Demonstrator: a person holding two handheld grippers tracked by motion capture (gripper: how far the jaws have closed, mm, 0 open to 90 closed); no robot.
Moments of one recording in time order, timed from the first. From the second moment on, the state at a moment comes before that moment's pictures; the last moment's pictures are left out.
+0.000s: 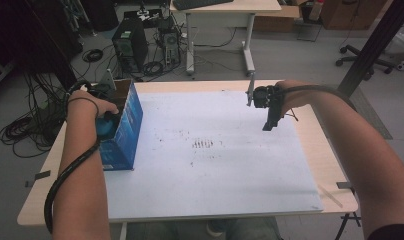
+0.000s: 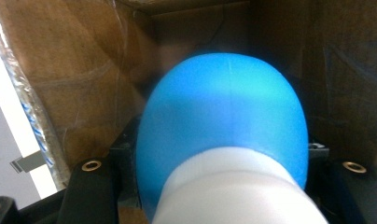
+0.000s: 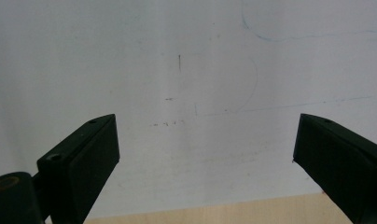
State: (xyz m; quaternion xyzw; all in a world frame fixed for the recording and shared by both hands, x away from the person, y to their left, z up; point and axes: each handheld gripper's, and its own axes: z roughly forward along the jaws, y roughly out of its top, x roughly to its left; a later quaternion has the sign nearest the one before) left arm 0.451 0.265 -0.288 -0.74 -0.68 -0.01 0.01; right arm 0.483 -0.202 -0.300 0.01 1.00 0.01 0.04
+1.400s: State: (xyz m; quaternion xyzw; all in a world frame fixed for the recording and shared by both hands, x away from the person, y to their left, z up) left arm 0.447 0.261 -0.281 -0.73 -0.69 -0.02 0.02; right arm 0.480 -0.204 -0.300 0.02 1.00 0.02 0.04
